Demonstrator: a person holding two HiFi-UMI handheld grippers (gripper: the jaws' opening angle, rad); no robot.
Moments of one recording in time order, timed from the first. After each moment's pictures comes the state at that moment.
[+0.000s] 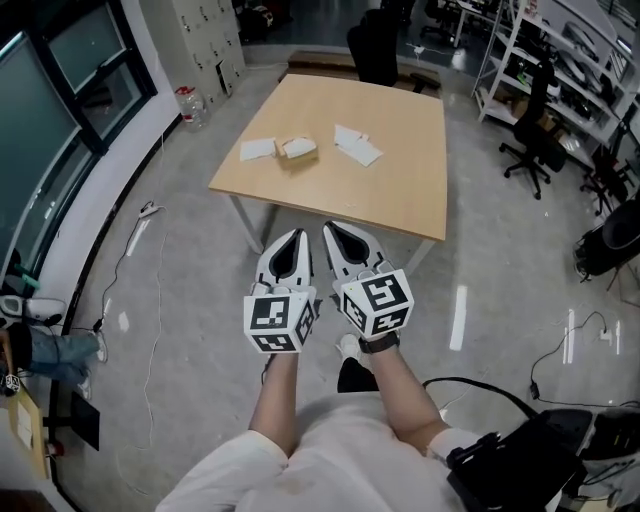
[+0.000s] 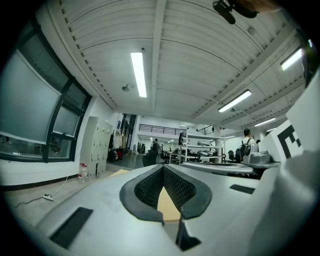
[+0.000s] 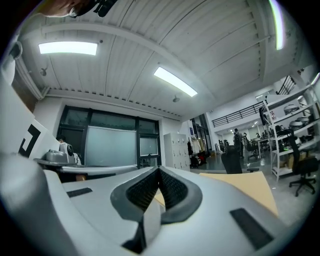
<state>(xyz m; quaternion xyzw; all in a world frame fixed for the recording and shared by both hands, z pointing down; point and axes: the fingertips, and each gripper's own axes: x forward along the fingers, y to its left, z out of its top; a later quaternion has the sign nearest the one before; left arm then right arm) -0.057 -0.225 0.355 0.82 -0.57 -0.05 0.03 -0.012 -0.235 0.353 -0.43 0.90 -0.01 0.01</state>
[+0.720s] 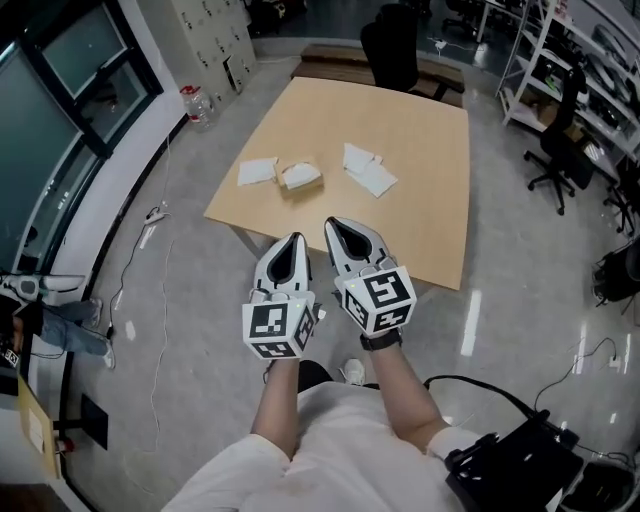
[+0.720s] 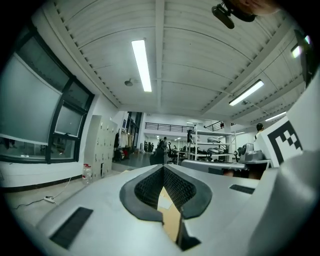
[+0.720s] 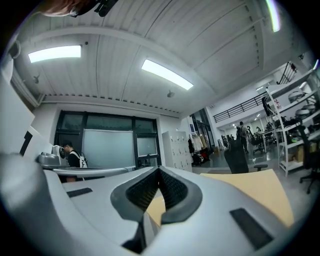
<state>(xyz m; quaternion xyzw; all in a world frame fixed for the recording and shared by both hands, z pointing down) -0.031 -0.426 0.359 0.80 -0.60 -0.04 0.04 0.022 -0.451 0.355 -0.41 0.91 -0.03 0.02</state>
